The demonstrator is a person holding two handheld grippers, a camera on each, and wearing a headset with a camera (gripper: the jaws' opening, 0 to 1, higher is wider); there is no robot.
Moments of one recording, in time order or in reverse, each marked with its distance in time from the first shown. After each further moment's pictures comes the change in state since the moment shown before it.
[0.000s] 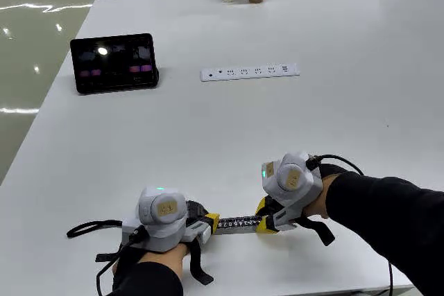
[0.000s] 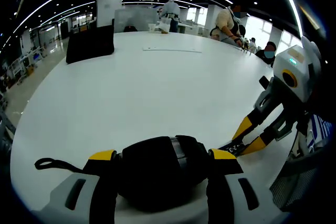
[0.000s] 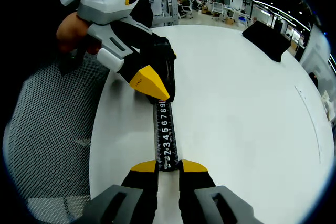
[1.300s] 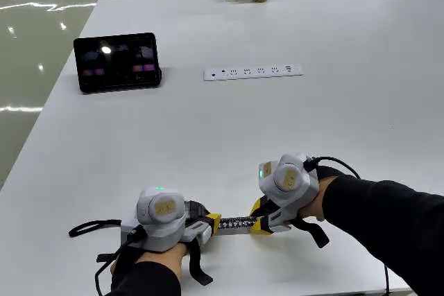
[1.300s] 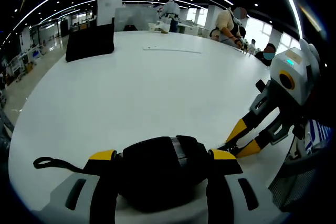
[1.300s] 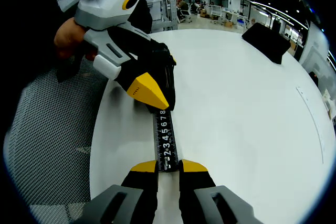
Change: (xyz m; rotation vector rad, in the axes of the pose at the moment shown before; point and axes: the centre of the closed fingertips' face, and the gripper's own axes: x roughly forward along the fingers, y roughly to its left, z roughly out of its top) left arm 0.000 0.001 0.001 -0.018 0.003 -0.016; right arm 0.006 -0.001 0.013 0.021 -0.042 0.009
